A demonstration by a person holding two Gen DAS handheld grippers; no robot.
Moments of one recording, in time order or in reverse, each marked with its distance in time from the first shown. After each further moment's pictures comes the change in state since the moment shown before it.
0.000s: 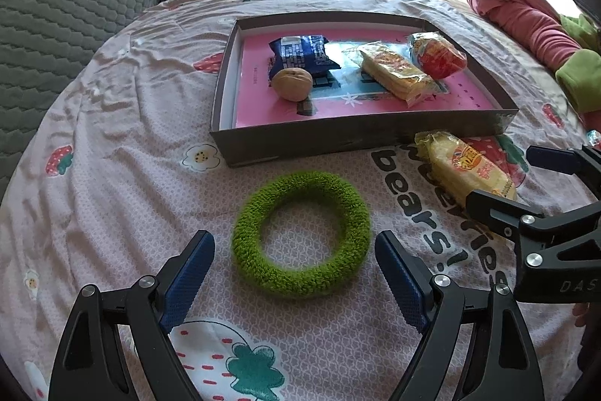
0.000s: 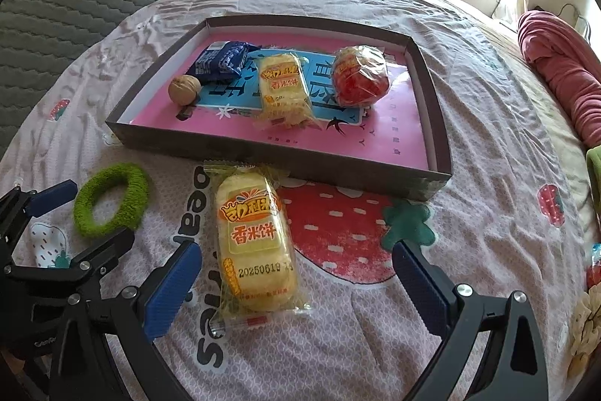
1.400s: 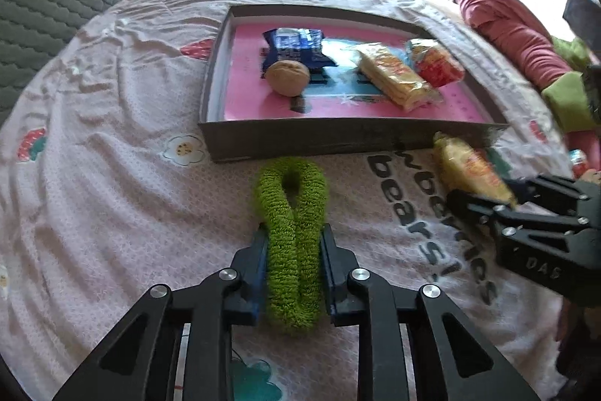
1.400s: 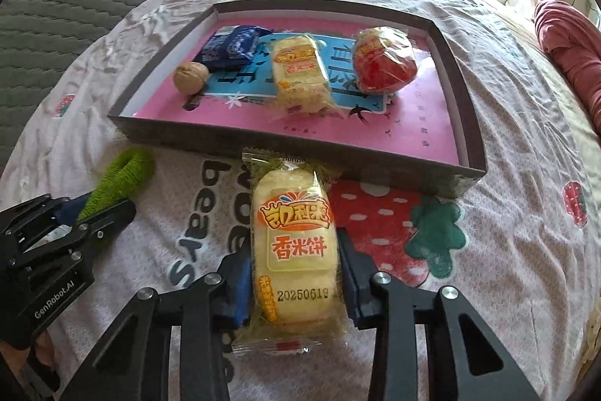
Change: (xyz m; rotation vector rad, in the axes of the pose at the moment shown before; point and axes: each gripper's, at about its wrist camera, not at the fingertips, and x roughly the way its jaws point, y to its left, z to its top) left arm 0.010 0.013 0.002 -0.060 0.017 -0.138; right arm 0.018 0.002 0.005 0.005 0.051 0.075
